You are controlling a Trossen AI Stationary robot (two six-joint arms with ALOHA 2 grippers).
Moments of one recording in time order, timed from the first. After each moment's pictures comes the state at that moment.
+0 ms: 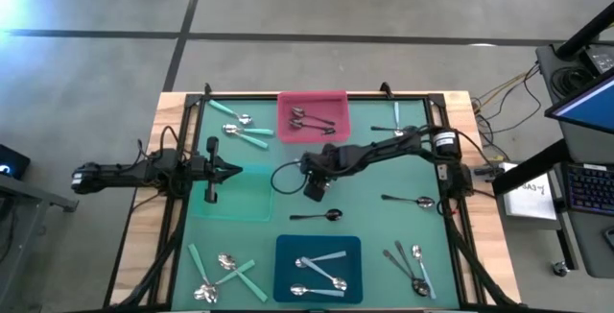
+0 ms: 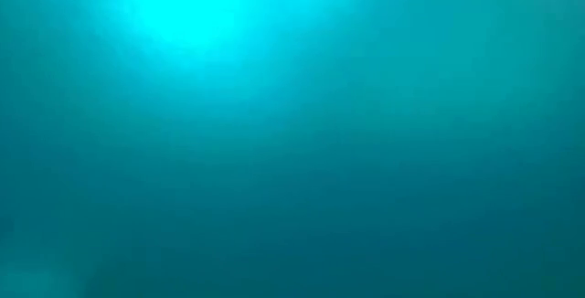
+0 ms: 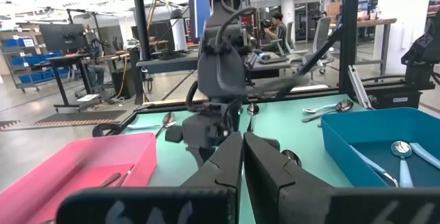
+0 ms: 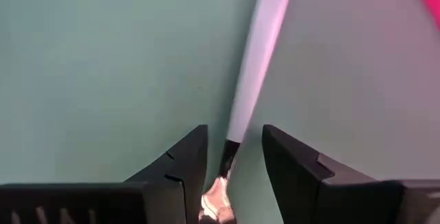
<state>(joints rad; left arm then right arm) 0.01 0.04 0.04 0.06 -0.02 0.11 -0.06 2.06 1.36 -0.43 0.16 0.32</state>
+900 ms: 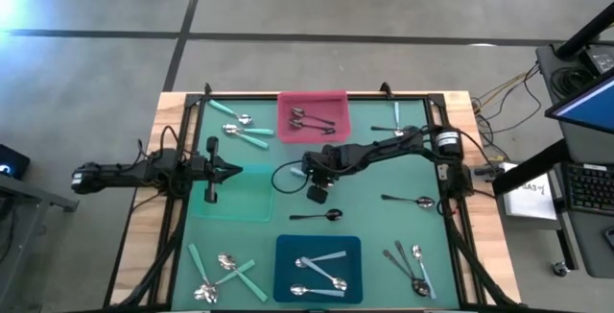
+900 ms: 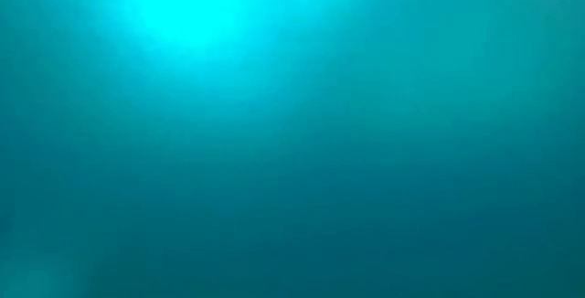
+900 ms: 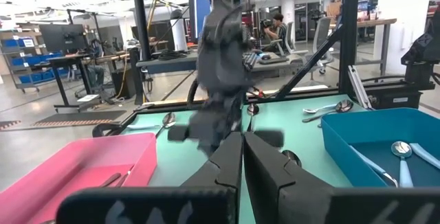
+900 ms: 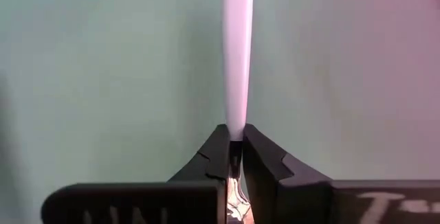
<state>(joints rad) 0.01 0.04 0.04 0.06 -0.02 0.11 -0.05 2.00 1.36 -0.45 0.07 0.24</state>
